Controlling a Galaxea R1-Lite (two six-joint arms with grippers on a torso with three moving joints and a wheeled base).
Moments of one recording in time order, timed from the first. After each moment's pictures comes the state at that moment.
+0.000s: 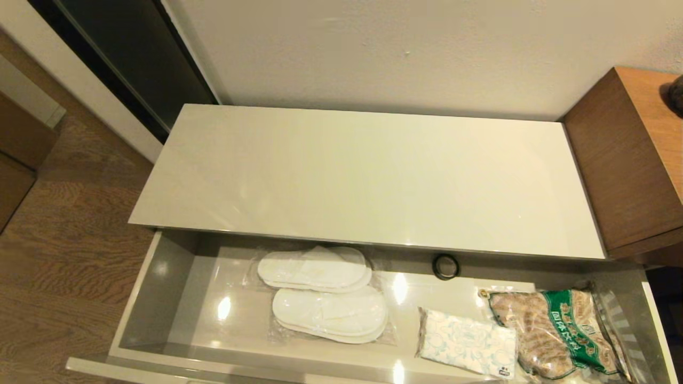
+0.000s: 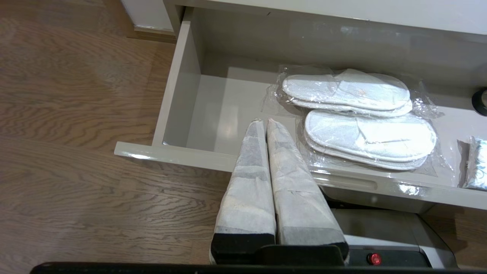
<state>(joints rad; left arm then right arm) 0.00 0.00 0.00 -0.01 0.00 -0.03 -0.22 0.29 -0.88 1.09 0.08 -0.08</state>
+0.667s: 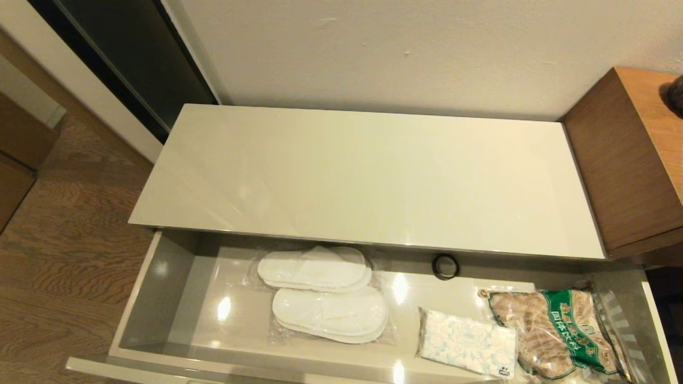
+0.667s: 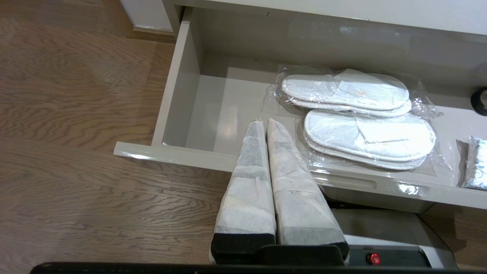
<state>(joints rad) 0.00 0.00 0.00 -0.01 0.00 -0.03 -0.03 0.16 -0.72 1.09 0.03 -0.11</state>
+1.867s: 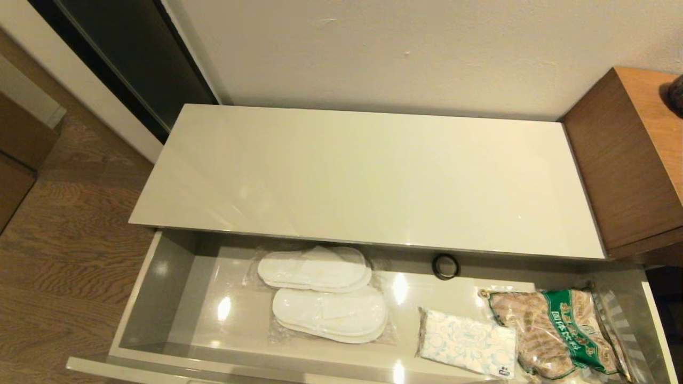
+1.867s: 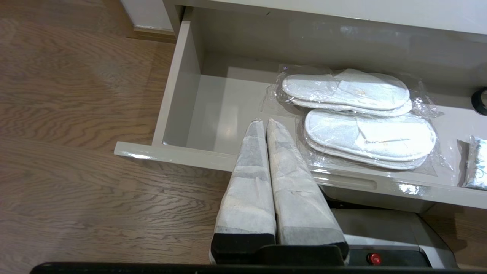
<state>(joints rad) 0.00 0.00 0.00 -0.01 0.00 -0.03 -0.01 0.00 0.00 0.03 0.02 -0.08</state>
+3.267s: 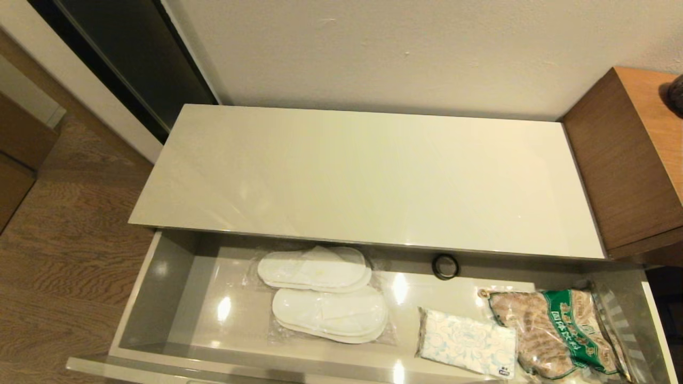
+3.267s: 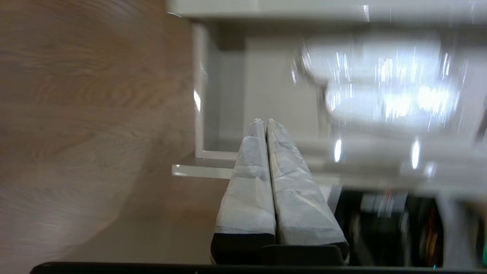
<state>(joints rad) 0.00 0.75 -0.89 0.51 0.03 0.12 -0.01 0.00 0.00 0.02 0.02 -0.05</state>
